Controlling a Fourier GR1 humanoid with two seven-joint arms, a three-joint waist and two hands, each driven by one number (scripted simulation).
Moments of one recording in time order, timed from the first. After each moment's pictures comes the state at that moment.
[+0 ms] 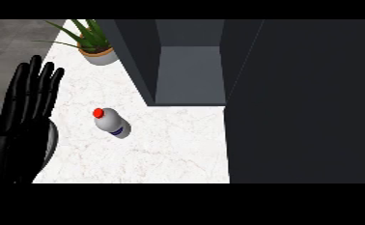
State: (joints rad) left arm 0.01 0.14 -0.04 -2.10 0.03 0.01 0.01; right arm 0.00 -0.10 0.00 -2.10 -0.05 0.01 -0.03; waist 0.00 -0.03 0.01
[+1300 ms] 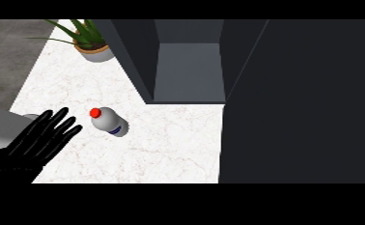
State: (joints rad) left arm 0.25 0.35 0.07 -2.05 0.77 -0.49 0.29; right arm 0.42 -0.05 0.11 -2.26 -0.33 0.17 0.10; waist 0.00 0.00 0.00
